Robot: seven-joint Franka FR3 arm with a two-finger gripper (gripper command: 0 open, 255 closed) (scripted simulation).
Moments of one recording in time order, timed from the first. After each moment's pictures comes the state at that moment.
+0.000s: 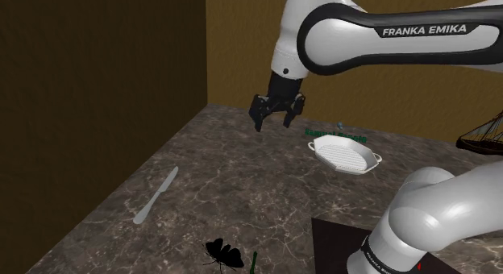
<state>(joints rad) -0.01 -0.66 0.33 -2.36 0.14 1.86 0.54</state>
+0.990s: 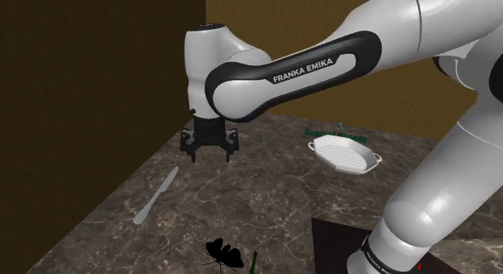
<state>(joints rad) -0.13 -0.10 0.74 -2.07 -0.05 2.03 1.23</state>
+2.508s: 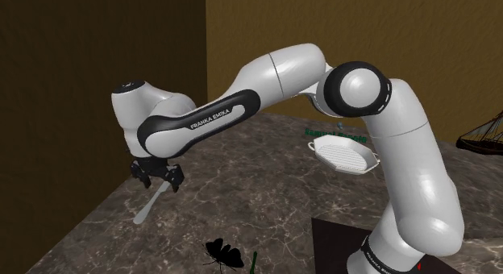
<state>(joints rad) 0.17 0.67 0.64 -1.48 -0.50 1.95 1.80</state>
